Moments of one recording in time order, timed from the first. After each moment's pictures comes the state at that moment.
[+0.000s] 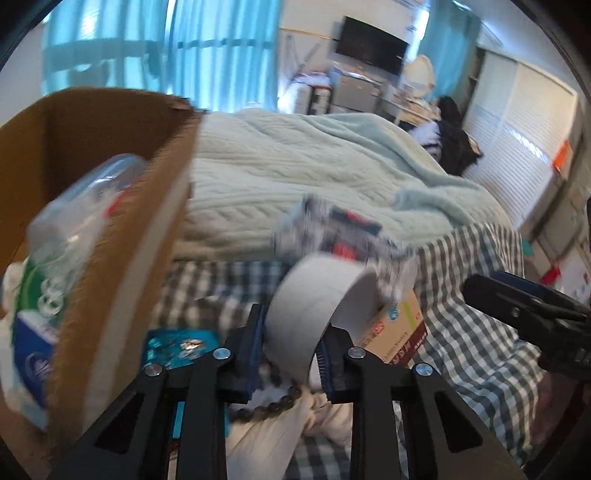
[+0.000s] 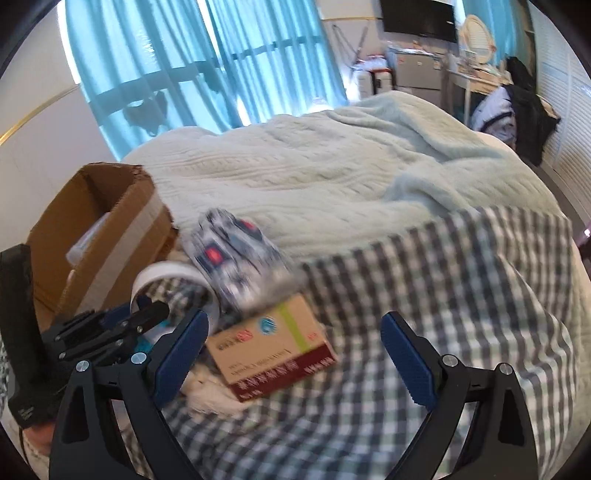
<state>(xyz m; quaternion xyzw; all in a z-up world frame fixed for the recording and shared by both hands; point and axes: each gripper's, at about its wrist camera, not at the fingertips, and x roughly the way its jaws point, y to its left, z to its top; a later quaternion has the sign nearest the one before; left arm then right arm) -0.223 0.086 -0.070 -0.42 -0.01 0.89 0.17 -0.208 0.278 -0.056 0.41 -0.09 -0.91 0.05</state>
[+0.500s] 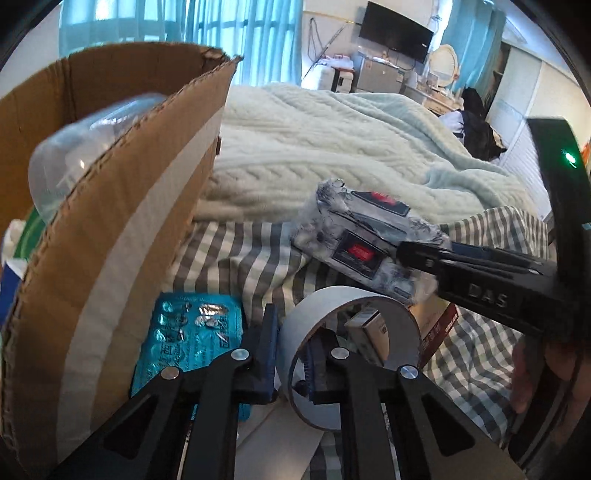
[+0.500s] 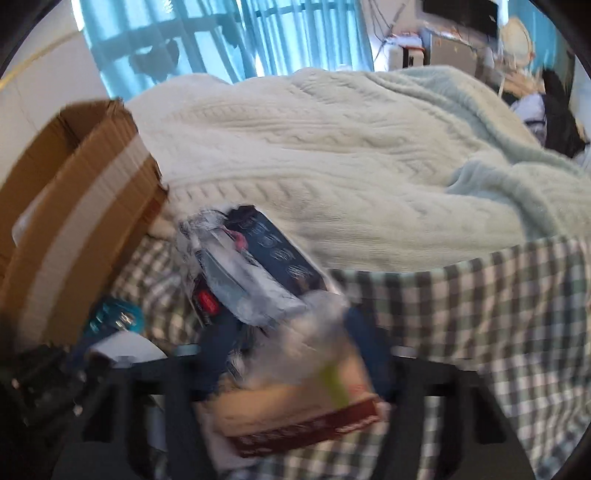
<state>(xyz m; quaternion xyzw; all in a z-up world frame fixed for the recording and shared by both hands) -0.226 0.084 -0.102 -0.46 -0.01 0.88 0.14 -0.265 0.245 -0.111 0.47 -0.04 -0.88 0.07</state>
